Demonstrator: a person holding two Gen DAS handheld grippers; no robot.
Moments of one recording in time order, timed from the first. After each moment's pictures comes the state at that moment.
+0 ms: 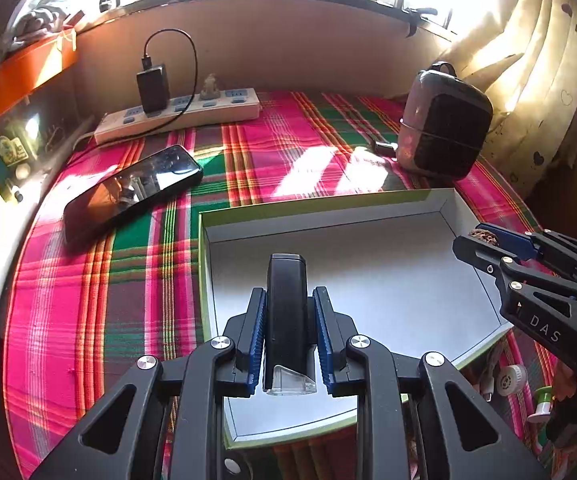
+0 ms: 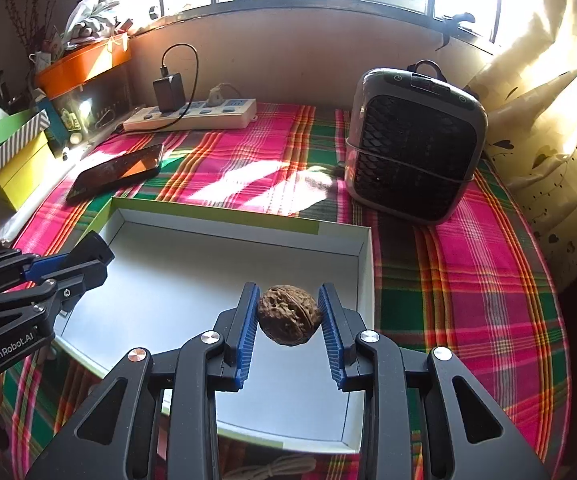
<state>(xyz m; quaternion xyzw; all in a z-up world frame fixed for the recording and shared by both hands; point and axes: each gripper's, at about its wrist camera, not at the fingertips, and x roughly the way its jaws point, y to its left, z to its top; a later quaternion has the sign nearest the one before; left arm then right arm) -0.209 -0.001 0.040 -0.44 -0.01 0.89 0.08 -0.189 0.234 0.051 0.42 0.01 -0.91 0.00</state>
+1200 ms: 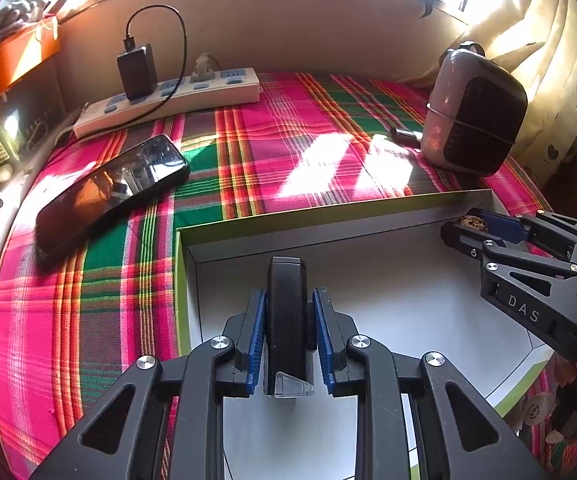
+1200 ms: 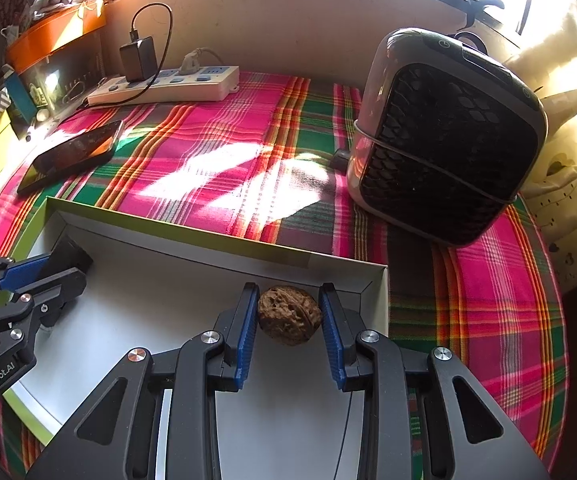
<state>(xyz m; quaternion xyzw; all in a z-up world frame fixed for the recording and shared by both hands) -0.251 0.004 0.014 -0.46 0.00 0.88 0.08 -0.239 0.234 0.025 0.46 0.04 -0.89 -0.02</state>
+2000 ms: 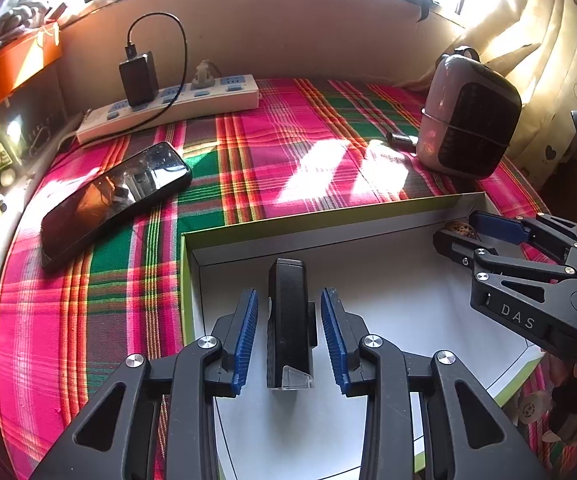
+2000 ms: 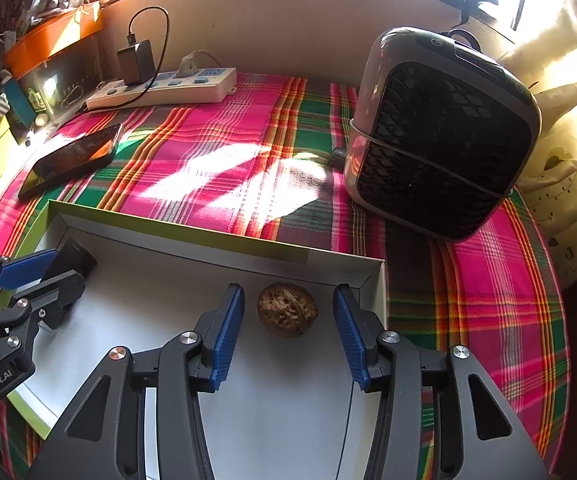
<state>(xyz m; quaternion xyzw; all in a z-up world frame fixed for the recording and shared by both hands) -0.244 0.004 0.021 -0.45 0.00 0.89 0.08 -0.231 0.234 0.031 0.46 0.03 -0.89 -0.02</state>
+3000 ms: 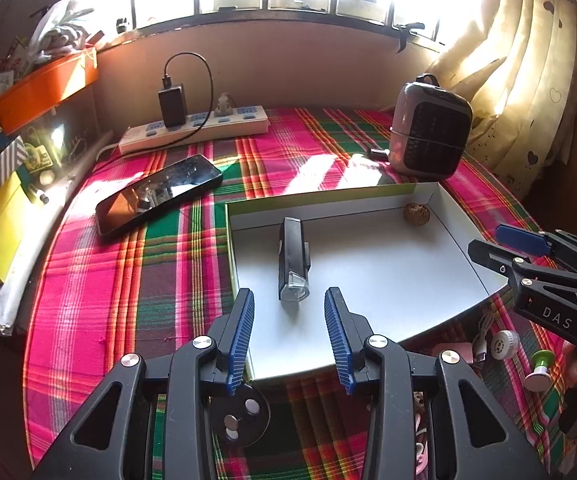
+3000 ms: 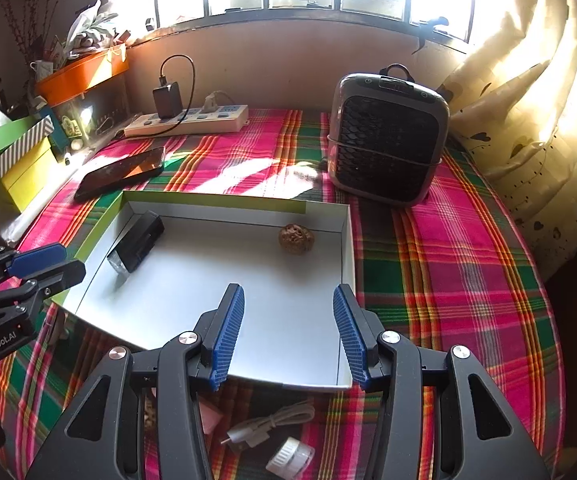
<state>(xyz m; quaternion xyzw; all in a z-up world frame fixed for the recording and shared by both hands) -0.156 -0.013 0.057 -0.40 0.01 0.91 0.07 -0.133 0.232 0.065 0.40 -0.01 -0.92 -0.02</state>
